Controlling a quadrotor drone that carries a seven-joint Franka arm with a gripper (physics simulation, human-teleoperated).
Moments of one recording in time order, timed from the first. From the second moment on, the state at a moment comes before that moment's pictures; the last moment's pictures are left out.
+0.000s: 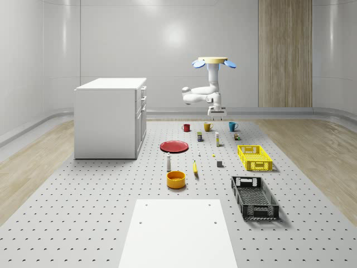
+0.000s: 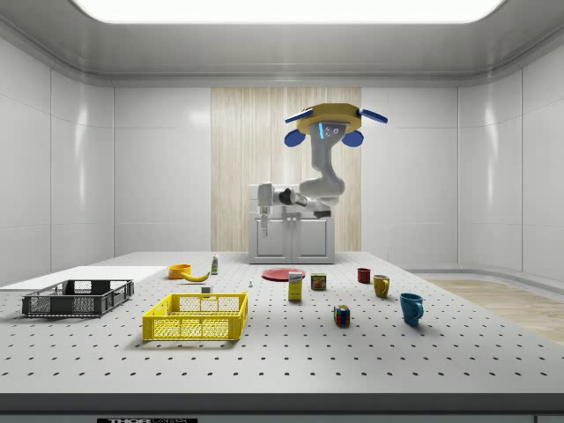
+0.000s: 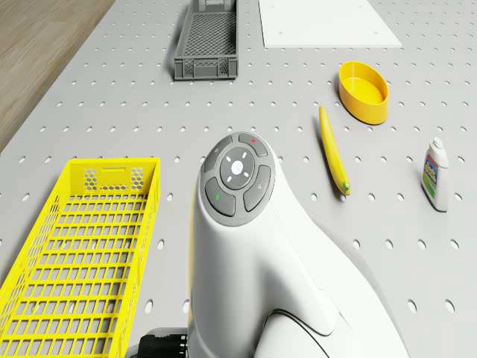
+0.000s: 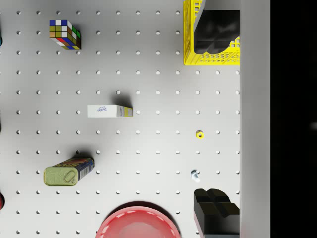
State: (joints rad) arm -1.14 -1.38 1.35 -2.88 -1.83 1.44 1.66
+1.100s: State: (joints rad) arm -1.15 -1.44 1.36 -2.87 -1.81 1.50 1.68
